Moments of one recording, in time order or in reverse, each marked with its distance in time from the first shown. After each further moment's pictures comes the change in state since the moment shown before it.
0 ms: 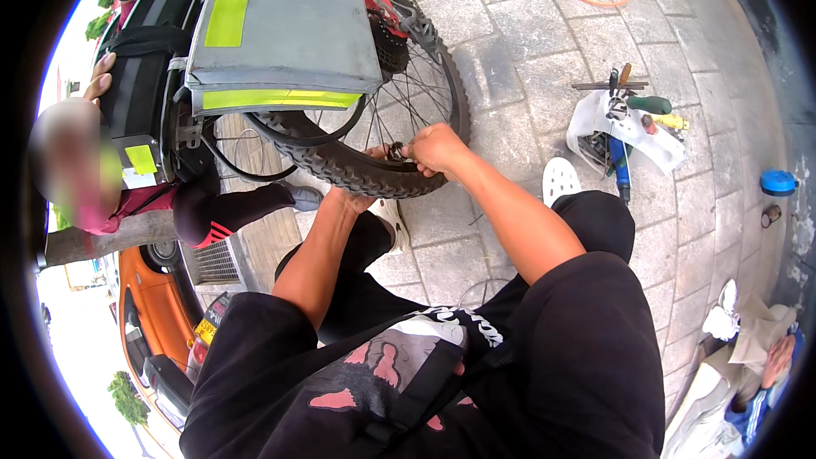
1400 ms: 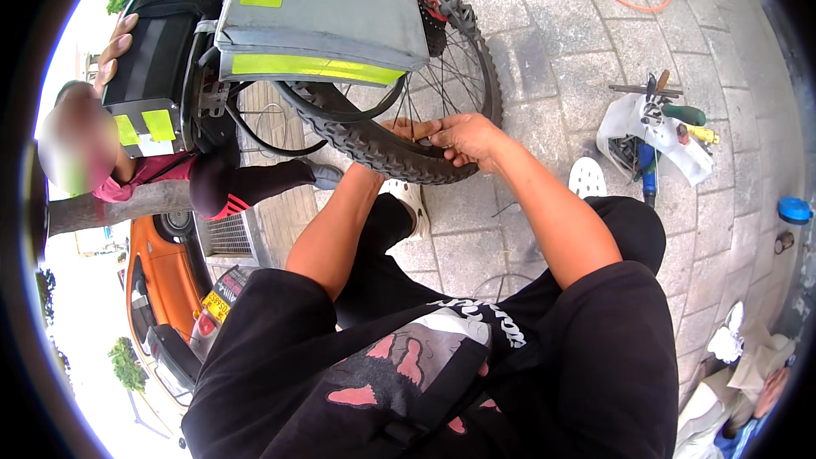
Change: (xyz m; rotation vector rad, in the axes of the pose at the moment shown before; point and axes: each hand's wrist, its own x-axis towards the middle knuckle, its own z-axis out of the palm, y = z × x) left_hand 0.003 0.032 0.040 0.553 0.195 -0.019; right_hand -0.005 0.001 -0.004 0.230 -0.238 0.042
